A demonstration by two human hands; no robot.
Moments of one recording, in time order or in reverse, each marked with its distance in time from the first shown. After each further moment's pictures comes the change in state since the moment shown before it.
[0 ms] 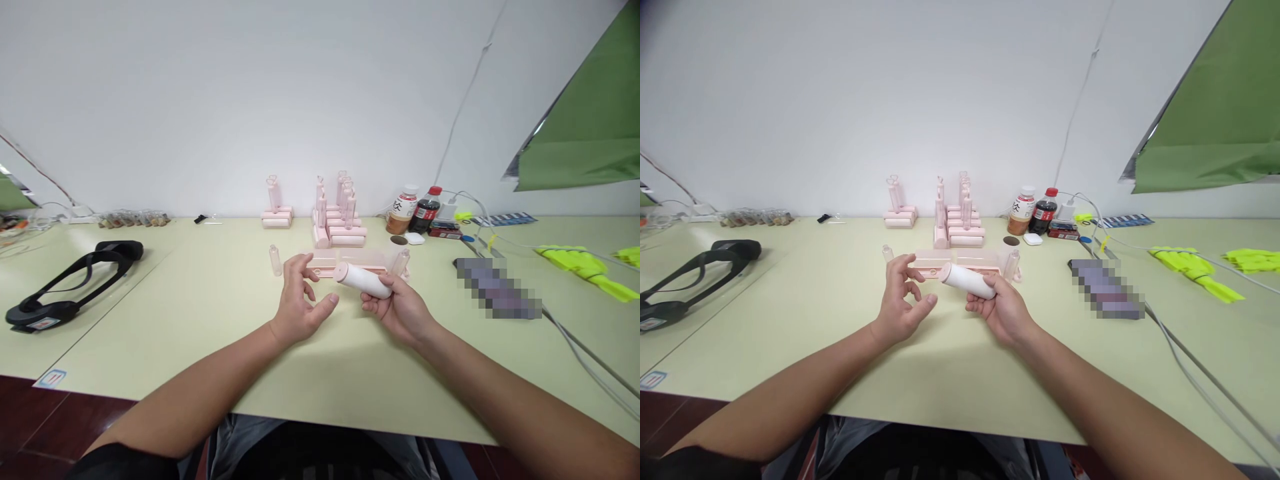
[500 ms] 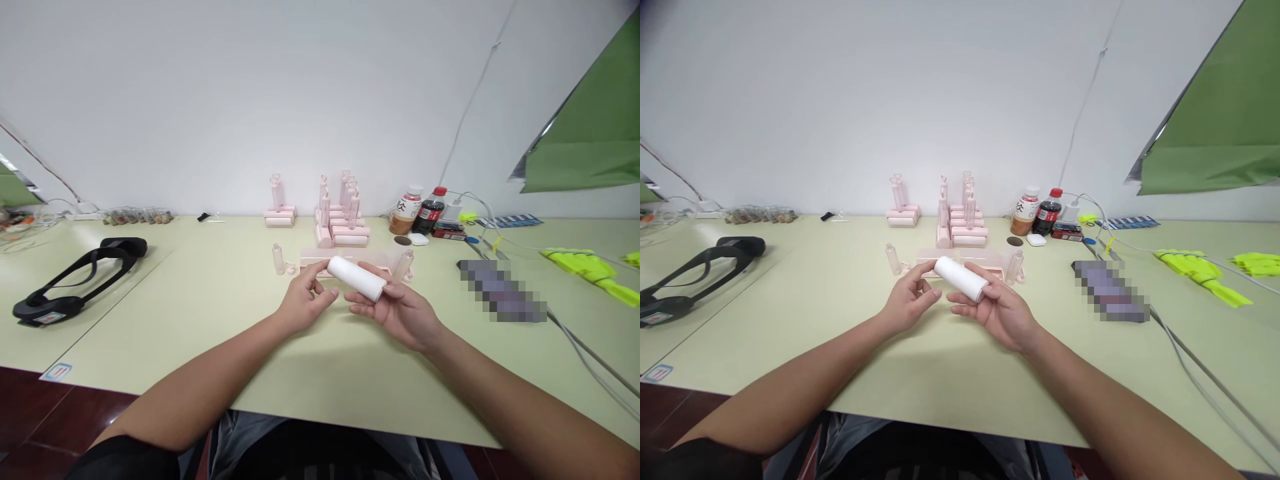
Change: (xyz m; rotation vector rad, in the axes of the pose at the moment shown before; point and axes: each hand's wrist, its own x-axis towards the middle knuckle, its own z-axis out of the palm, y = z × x) left_hand 0.009 -0.008 -0.002 -0.103 -0.152 -0.251; right_hand -0.009 -0.003 -0.005 -0.024 -0.351 0.028
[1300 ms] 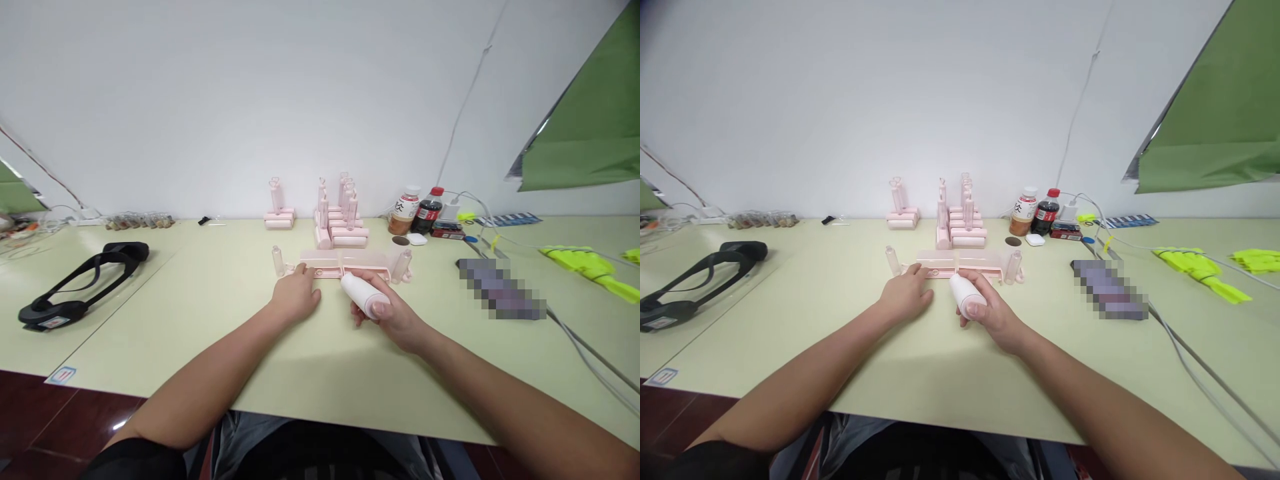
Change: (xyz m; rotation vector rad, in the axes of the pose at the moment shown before) left_hand 0.019 -0.005 -0.011 1.073 -0.215 -0.159; right_hand 0.002 0.018 -0.013 -0.372 -0.146 -0.100
